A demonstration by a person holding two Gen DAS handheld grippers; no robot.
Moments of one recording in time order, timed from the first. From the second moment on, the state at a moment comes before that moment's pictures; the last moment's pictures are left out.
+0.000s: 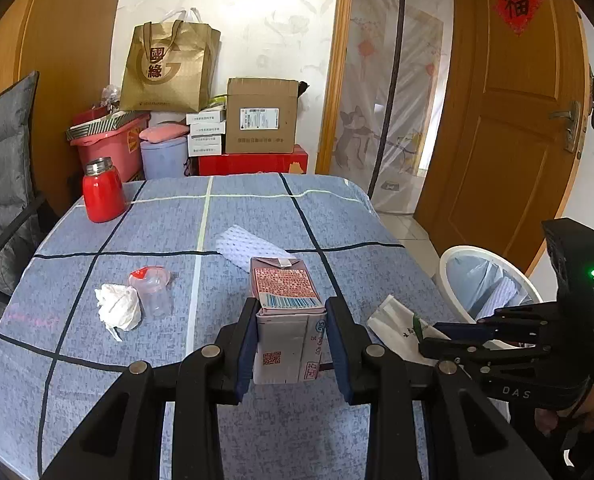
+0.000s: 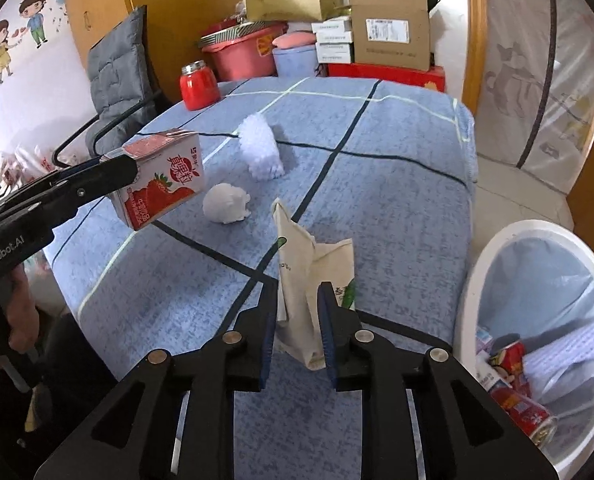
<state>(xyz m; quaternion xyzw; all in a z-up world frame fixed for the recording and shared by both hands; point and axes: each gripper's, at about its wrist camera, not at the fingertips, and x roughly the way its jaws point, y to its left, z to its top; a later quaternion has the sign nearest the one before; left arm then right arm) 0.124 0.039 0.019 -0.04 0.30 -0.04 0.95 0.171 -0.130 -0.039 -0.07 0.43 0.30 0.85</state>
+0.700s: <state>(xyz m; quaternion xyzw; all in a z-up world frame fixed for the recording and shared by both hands) 0.126 -0.001 0.027 -0.04 0.30 -0.10 0.95 0.148 -0.181 -0.011 -0.01 0.39 0.27 0.88</state>
